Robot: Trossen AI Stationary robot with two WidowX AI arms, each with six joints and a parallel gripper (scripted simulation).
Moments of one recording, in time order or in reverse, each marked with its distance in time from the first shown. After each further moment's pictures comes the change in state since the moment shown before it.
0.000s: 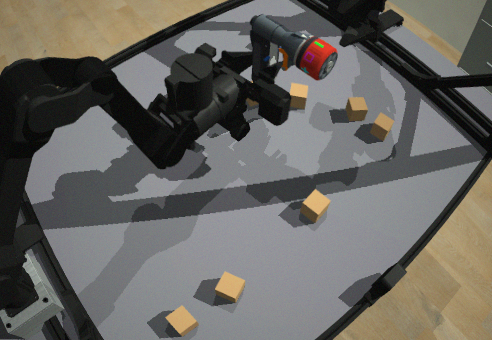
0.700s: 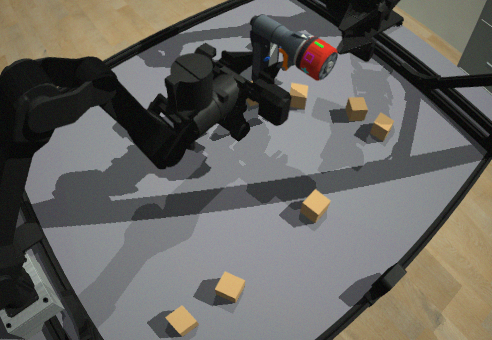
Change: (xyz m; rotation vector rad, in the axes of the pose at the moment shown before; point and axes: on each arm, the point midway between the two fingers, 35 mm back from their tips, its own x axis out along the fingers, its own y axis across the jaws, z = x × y) left arm 0.000 0.000 0.000 0.000 0.000 0.000; right arm 0.009 -0.028 -0.001 -0.036 0.008 0.192
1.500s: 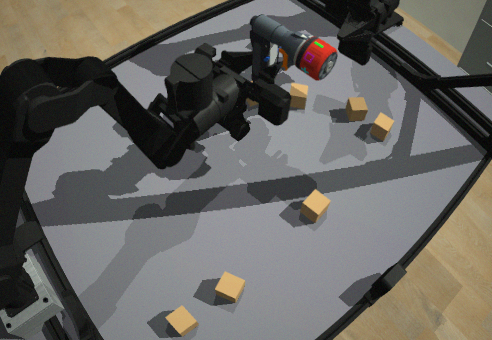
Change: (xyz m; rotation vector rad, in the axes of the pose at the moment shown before) left arm 0.000 0.000 0.000 0.000 0.000 0.000; right arm -0.005 -0.003 0.004 0.011 0.003 0.129
